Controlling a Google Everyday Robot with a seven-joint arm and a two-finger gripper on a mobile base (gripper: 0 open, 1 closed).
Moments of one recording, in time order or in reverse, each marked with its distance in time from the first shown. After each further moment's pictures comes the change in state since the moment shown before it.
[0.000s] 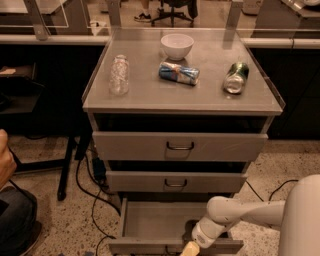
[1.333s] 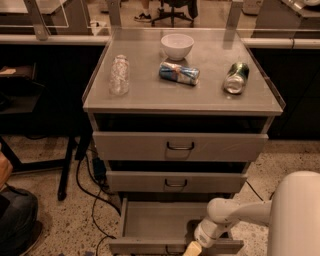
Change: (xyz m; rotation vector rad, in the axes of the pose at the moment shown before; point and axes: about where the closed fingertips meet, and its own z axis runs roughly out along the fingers) arm 0.016 -0.030 0.012 0.053 0.040 0.033
